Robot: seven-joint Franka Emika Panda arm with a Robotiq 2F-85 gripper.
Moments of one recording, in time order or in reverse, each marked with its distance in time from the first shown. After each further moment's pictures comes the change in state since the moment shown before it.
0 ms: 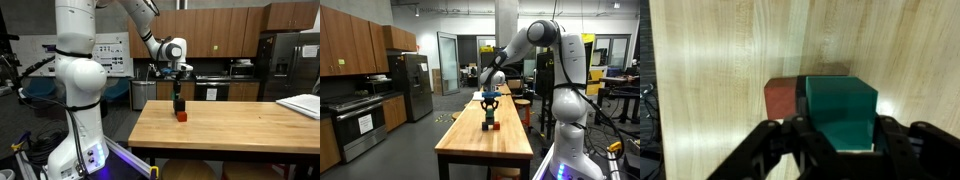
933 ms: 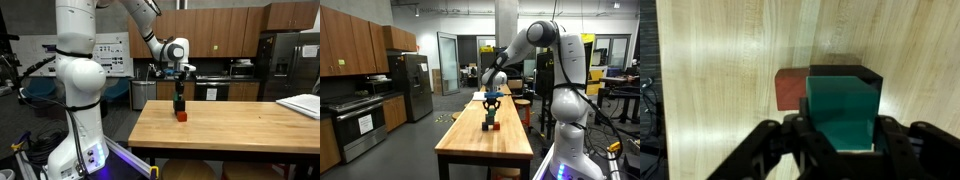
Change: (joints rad) arm -0.031 0.003 -0.008 -0.010 -0.004 0.026 -0.054
